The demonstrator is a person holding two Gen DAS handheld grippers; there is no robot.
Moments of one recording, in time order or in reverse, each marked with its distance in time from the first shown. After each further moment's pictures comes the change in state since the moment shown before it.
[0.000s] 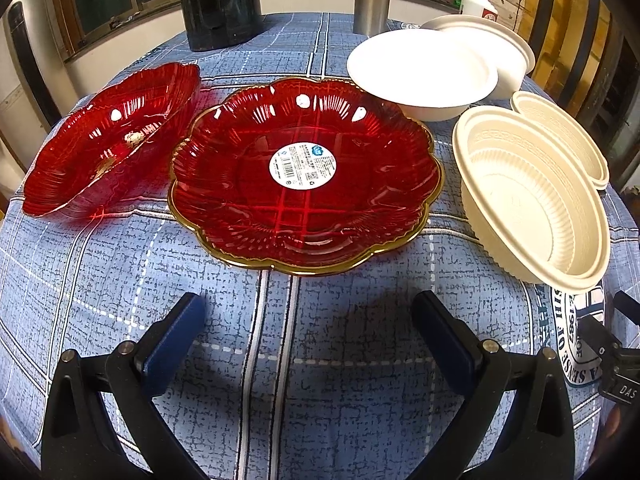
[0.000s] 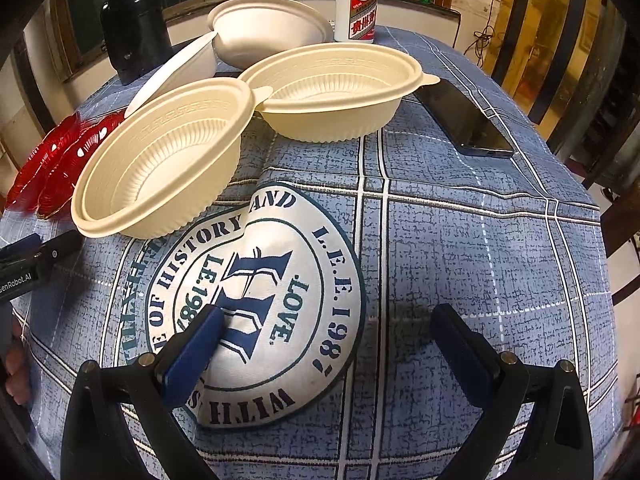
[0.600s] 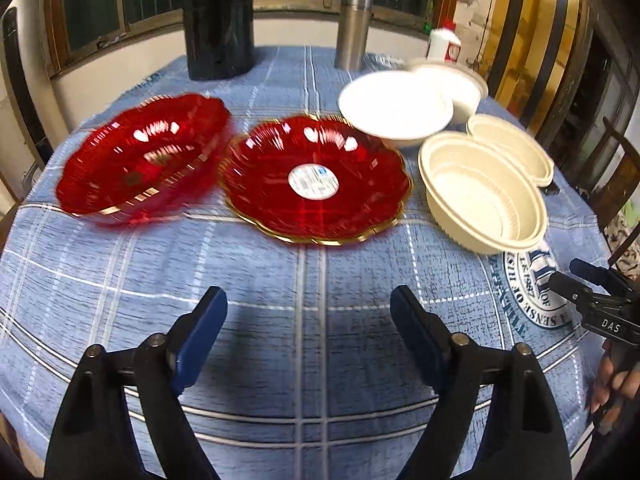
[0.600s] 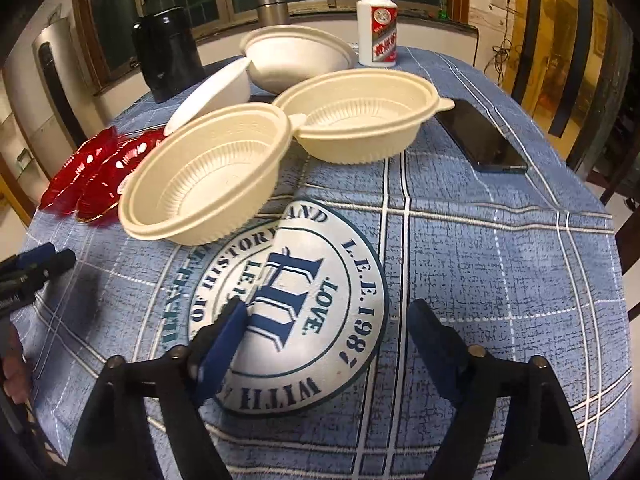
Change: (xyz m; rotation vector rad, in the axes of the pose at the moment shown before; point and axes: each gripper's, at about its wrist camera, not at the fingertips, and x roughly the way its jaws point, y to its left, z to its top) left arm -0.060 0.040 -0.020 0.031 -0.111 -0.111; right arm -0.029 0.001 -0.004 -0.034 -0.087 0.115
